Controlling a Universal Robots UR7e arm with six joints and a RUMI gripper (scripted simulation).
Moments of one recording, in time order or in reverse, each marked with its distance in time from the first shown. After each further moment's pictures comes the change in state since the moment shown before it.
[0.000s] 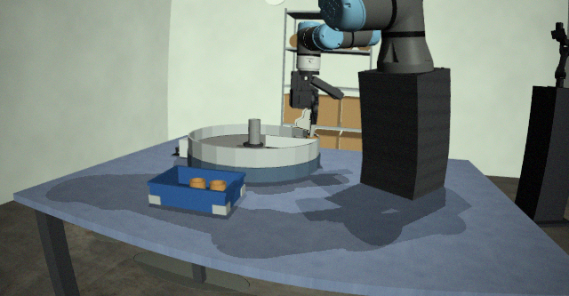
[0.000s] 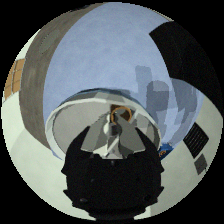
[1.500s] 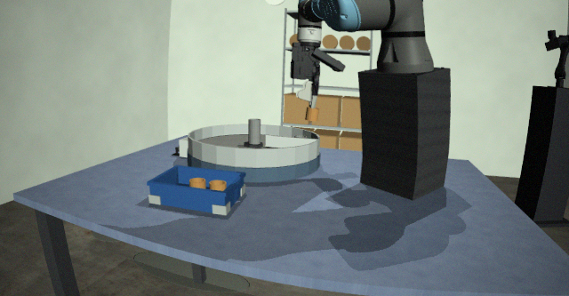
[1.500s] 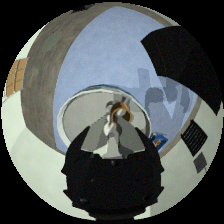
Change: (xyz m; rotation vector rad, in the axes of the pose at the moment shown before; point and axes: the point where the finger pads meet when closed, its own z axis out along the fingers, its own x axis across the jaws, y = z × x) arm 0.000 0.000 -0.089 -0.001 -0.003 0.000
